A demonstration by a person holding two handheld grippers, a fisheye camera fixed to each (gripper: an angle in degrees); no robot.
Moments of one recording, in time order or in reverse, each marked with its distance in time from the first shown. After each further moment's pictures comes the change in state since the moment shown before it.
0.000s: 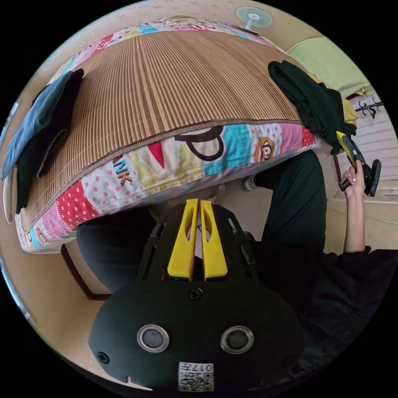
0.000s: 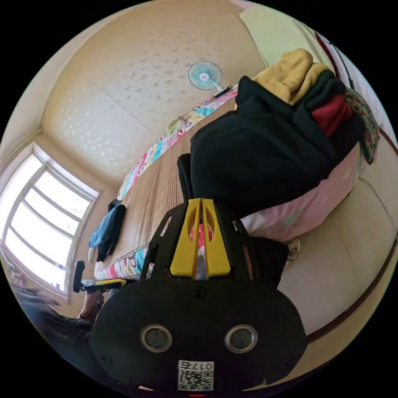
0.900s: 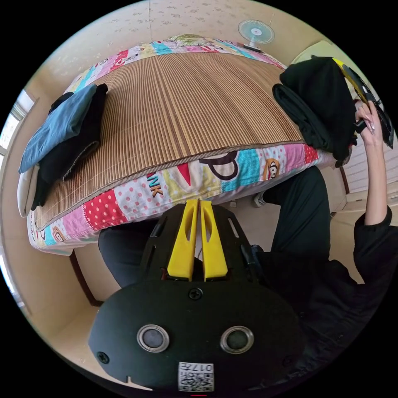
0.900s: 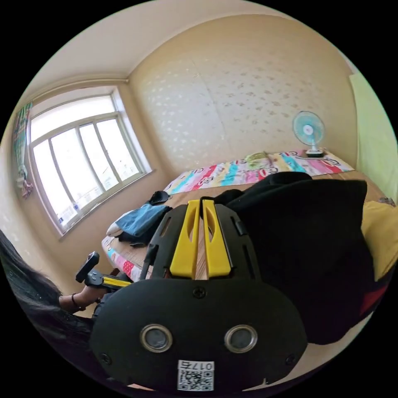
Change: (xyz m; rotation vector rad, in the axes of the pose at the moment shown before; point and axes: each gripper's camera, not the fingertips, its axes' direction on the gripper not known) left arm -0.046 0.010 -0.012 0.137 -0.051 -0.041; right arm -0.274 -0.079 0.055 0.067 -0.318 -0.580
